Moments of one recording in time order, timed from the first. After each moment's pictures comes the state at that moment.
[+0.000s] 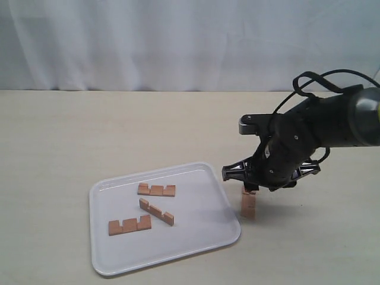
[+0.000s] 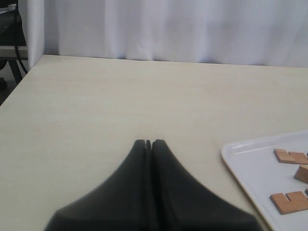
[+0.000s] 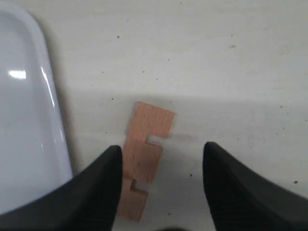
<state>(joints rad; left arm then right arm) -0.05 0.00 0.00 0.01 0.33 -0.07 0.23 1.88 -1.06 -0.26 0.52 0.54</state>
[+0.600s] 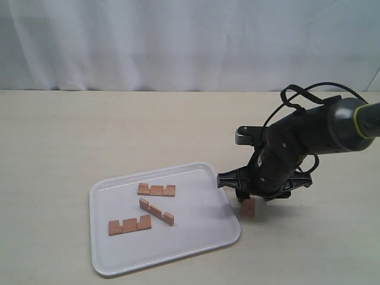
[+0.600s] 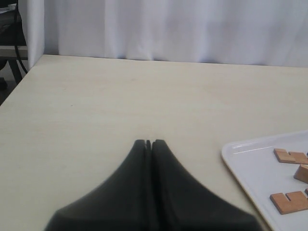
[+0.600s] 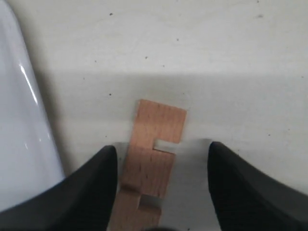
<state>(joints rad) -0.05 0.00 0.00 0.01 0.33 -0.07 0.23 1.97 -1.08 -0.20 0.50 0.57</state>
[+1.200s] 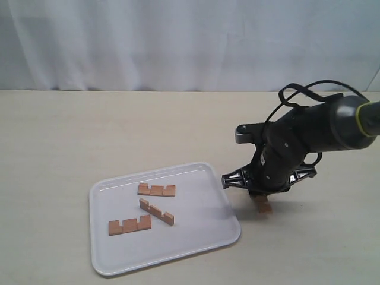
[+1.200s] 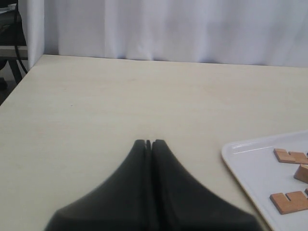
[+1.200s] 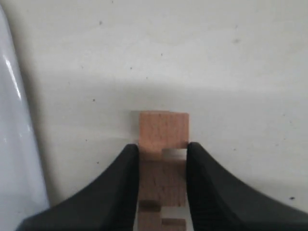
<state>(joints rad) -0.05 0.00 0.00 0.01 0.33 -0.07 0.24 1.95 -1.09 -0.32 0.53 0.56</state>
